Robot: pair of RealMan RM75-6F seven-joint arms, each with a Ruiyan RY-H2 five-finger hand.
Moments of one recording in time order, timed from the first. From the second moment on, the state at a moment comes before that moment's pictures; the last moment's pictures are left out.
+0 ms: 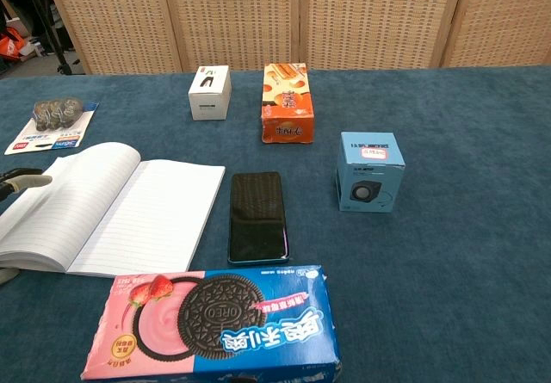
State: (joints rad) left arm -0.25 -1.73 0.04 -0.79 1.64 1.37 -0.29; right arm 0.06 -1.09 0.08 -1.46 -1.57 1.59 0.34
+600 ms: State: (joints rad) left arm -0.26 -1.74 0.03 -0.75 1.62 1.37 -0.29; right arm 0.06 -1.09 0.08 -1.46 -1.56 1.59 0.35
